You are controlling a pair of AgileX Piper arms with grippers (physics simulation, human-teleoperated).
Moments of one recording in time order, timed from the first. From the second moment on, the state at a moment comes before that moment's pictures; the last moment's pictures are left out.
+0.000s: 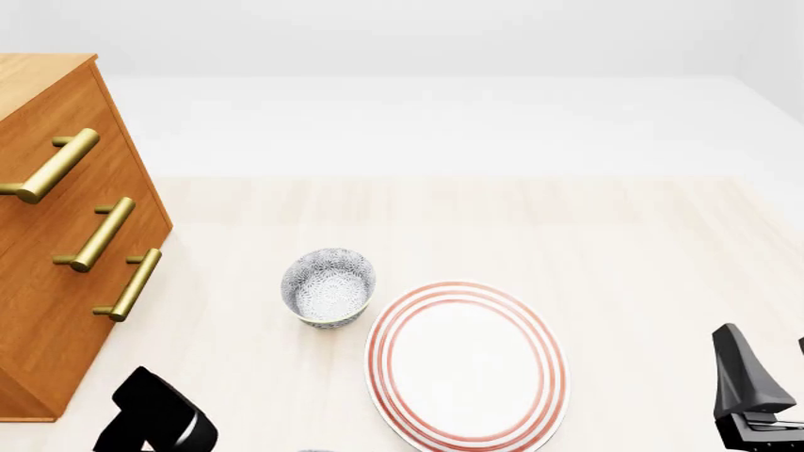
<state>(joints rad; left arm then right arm) -1.20 0.76 -0.55 0.76 -0.68 -0.03 0.00 -0.02 -0.01 0.08</state>
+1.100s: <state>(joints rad) -1.15 0.72 -0.30 0.65 -0.70 -0.03 0.00 -0.02 -0.01 0.09</state>
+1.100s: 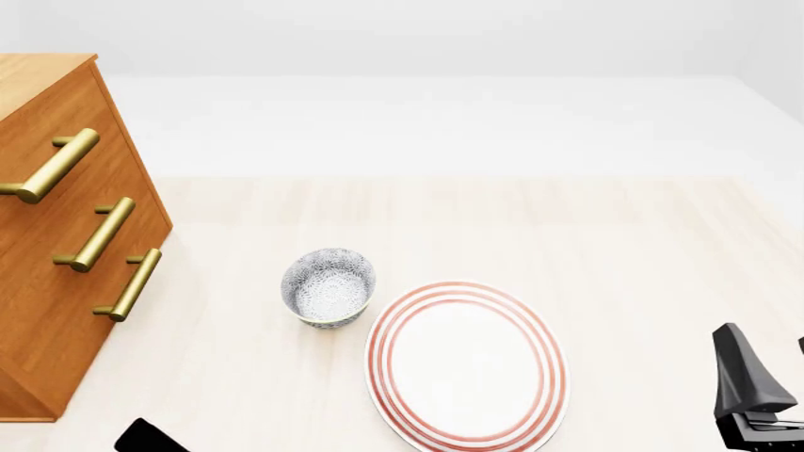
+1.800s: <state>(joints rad) -1.00 0.58 -0.53 0.94 -0.52 -0.03 0.00 -0.02 -0.01 0.08</state>
